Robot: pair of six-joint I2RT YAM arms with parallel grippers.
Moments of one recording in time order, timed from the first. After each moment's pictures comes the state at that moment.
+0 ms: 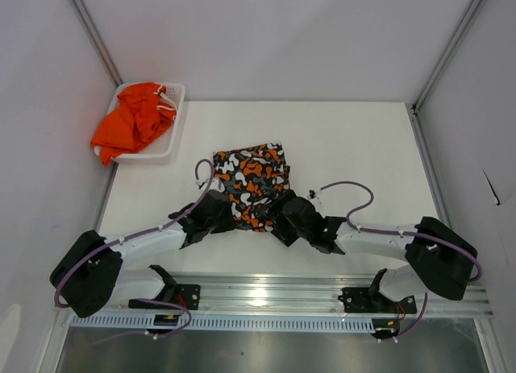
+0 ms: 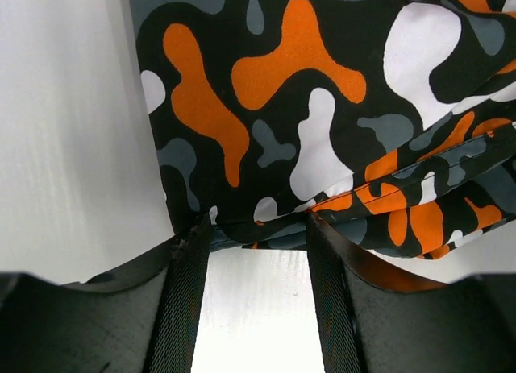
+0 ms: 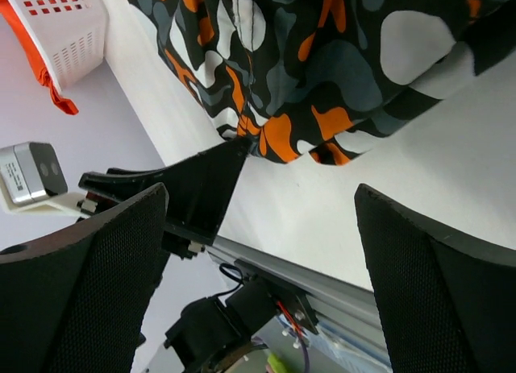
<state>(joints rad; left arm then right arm) -0.68 1.22 0.49 -0.16 -0.25 -0.73 1.00 1.38 0.63 0.06 0.25 1.68</state>
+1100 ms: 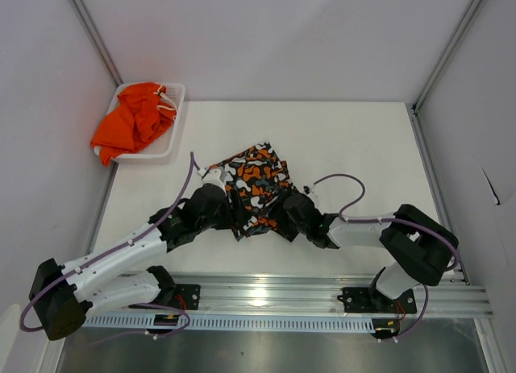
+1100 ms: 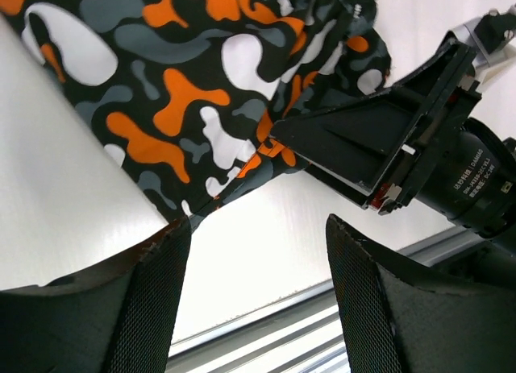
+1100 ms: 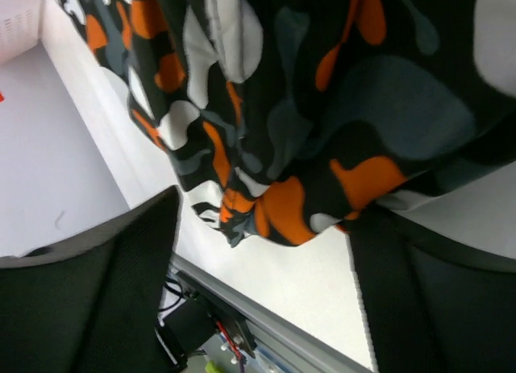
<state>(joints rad) -0.85 0.98 0.69 -0.42 -0.18 -0.81 0.91 1.54 0.60 0.24 0.14 1.47</state>
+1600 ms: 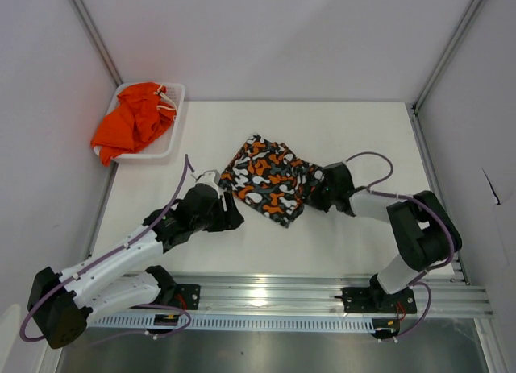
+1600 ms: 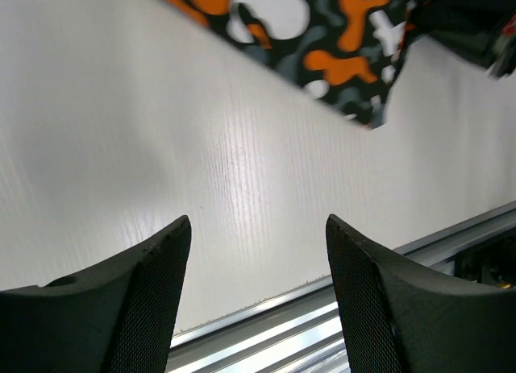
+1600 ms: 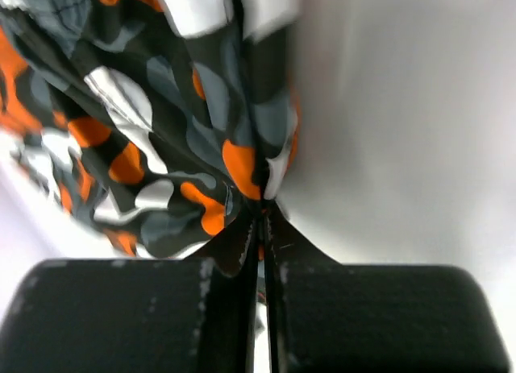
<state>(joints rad) -0.74 0.93 0.65 -0.48 -0.10 -0.75 0.47 1.61 0.68 0.08 -0.08 1.12</state>
